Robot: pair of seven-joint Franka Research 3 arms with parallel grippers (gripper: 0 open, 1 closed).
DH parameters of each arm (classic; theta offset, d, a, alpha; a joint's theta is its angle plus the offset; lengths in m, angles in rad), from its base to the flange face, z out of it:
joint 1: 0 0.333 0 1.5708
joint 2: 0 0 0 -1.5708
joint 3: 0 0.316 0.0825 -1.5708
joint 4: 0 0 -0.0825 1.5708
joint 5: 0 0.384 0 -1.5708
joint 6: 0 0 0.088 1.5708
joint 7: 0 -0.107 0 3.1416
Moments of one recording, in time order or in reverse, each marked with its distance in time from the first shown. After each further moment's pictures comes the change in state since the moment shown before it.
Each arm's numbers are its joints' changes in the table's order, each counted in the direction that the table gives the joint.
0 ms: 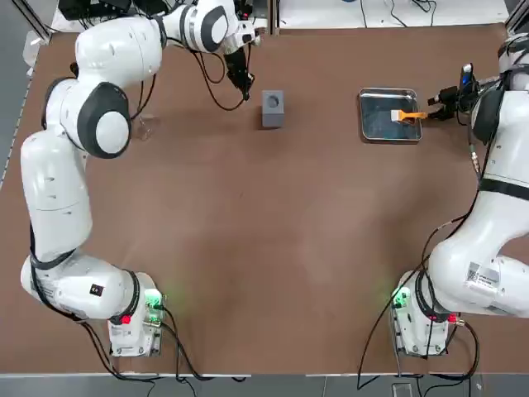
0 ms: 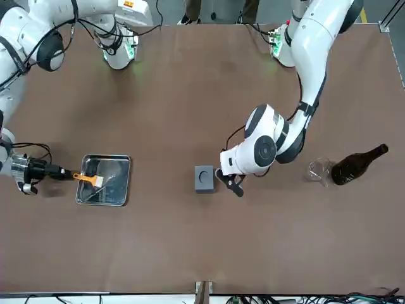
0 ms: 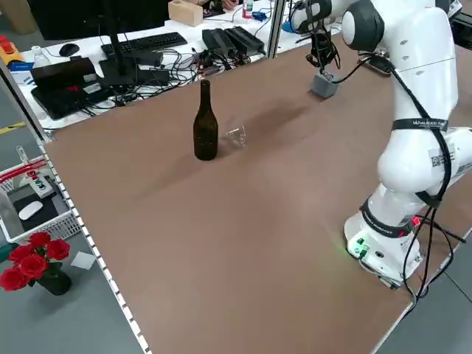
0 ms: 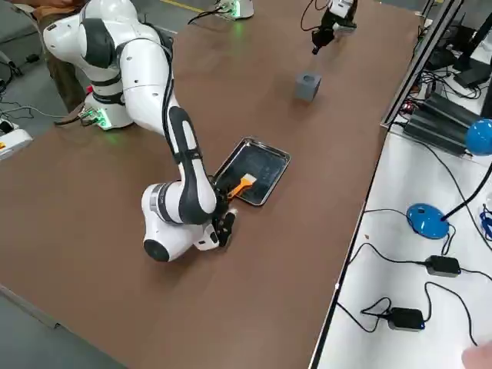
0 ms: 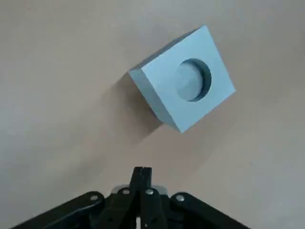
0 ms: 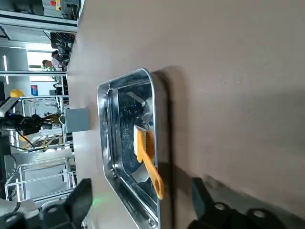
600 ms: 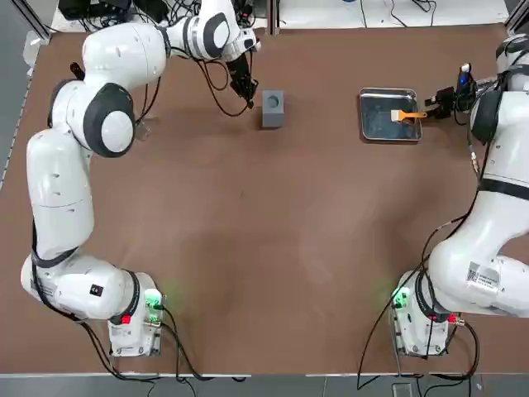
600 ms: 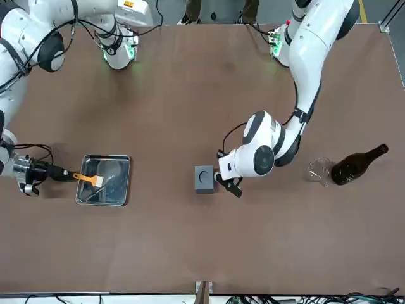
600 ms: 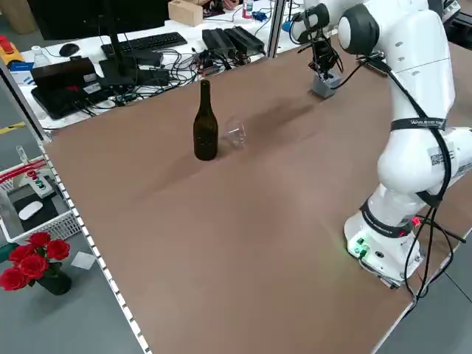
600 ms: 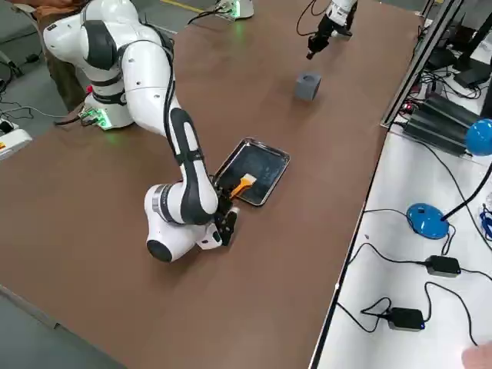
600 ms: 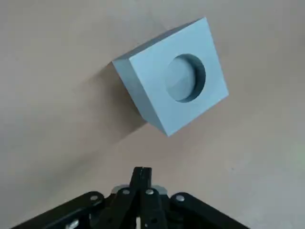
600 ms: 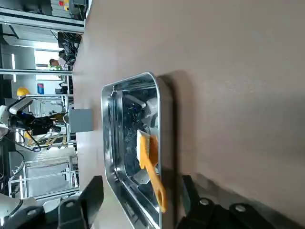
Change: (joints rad) left arm -0.004 -0.036 0.003 -0.005 -0.059 -0.002 0.024; right arm 0.003 -0.018 0.010 -0.003 0.030 0.002 0.025
